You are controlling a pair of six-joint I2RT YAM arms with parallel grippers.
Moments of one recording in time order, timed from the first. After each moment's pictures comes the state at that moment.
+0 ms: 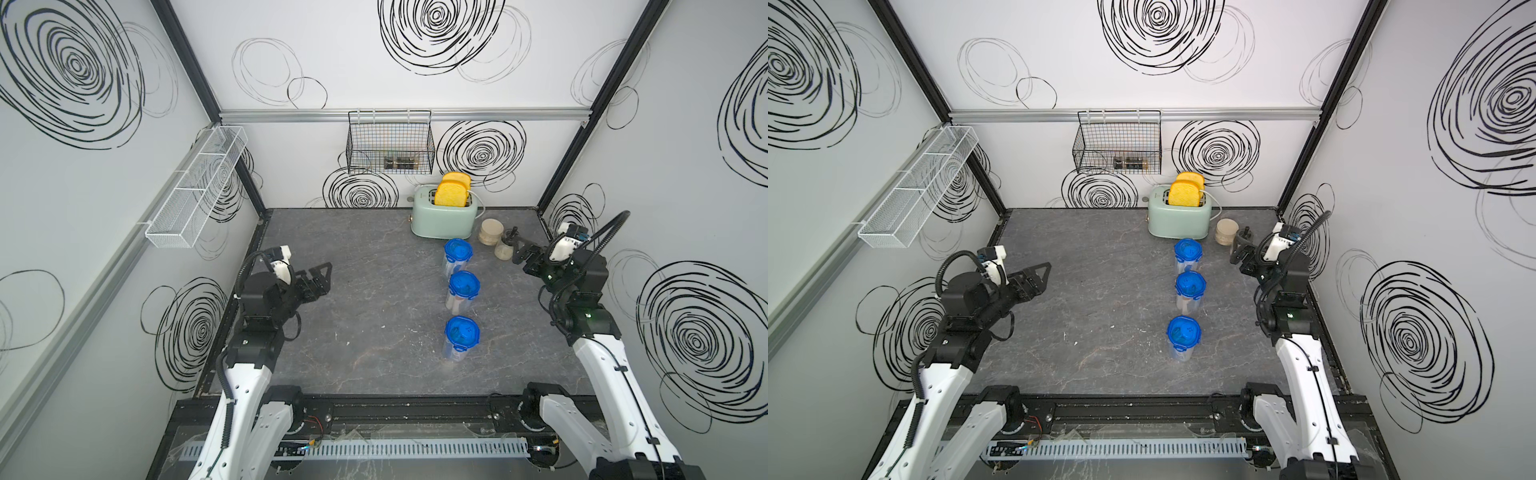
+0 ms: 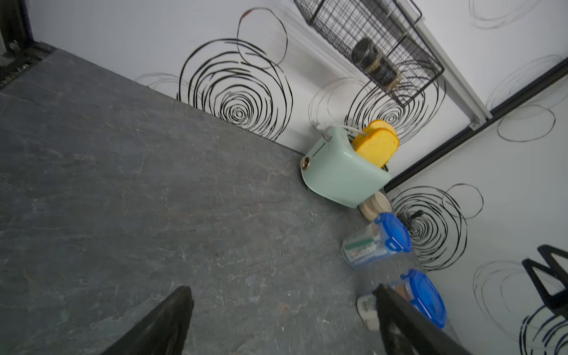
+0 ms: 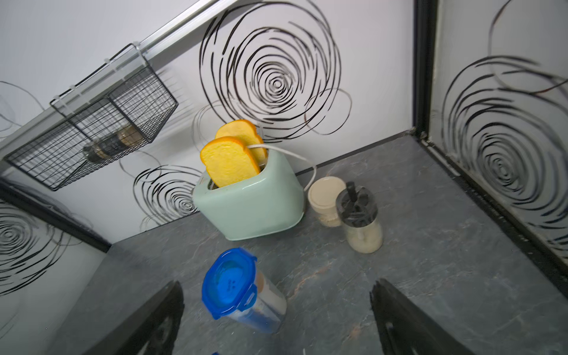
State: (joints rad) left arm -0.02 0.67 0.66 -0.34 0.33 -0.50; right arm -0.01 0.88 0.82 -0.22 -0.17 0.40
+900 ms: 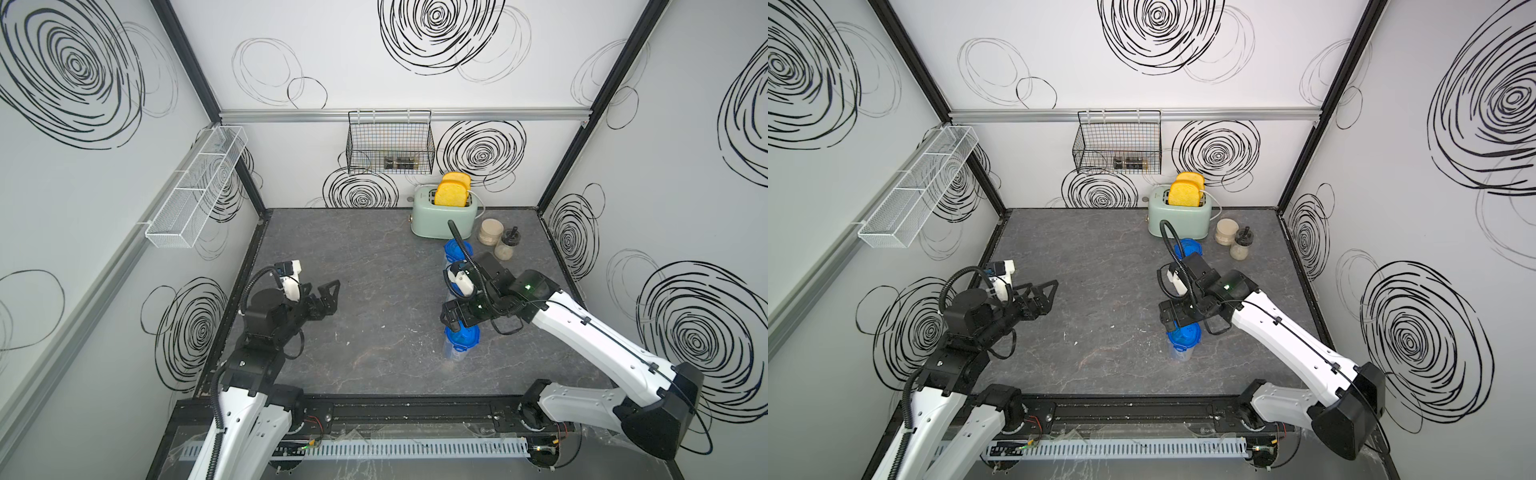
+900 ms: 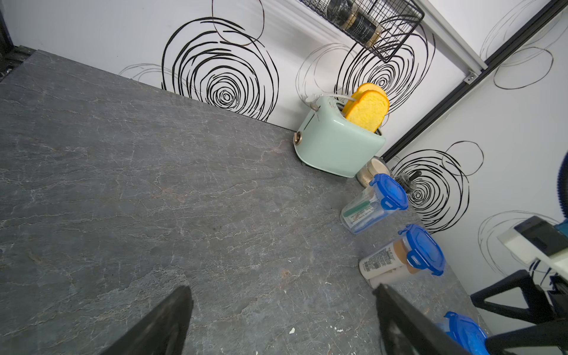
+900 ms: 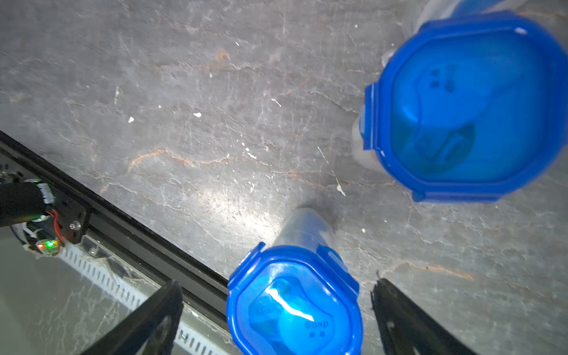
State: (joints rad) left arm -0.13 0.55 0.63 -0.43 0.24 -0.45; right arm 0.73 1.22 1.16 -1.10 -0.08 0.32
